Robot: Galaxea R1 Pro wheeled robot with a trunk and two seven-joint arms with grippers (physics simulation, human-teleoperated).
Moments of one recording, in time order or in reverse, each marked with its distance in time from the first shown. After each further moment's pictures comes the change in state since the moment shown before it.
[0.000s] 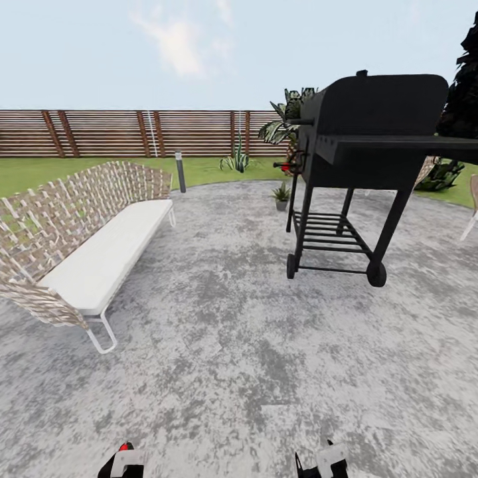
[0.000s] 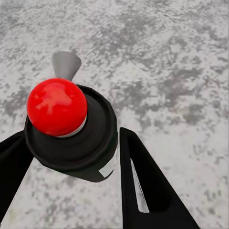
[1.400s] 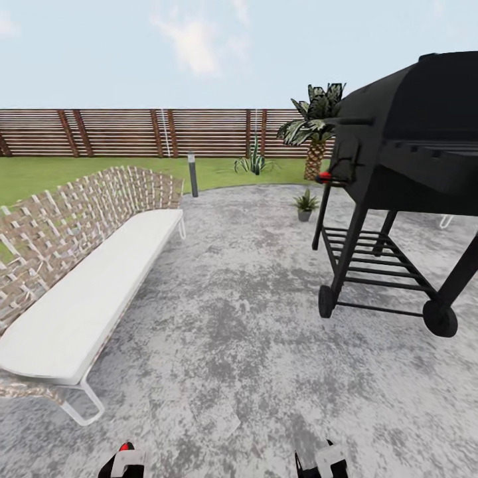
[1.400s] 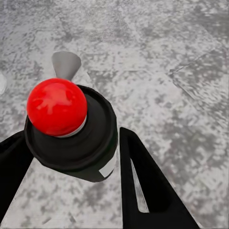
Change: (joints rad) left arm 0.000 0.000 0.000 0.000 -0.002 0.000 -0.006; right arm 0.000 0.000 0.001 0.001 0.002 0.000 0.000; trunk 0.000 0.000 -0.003
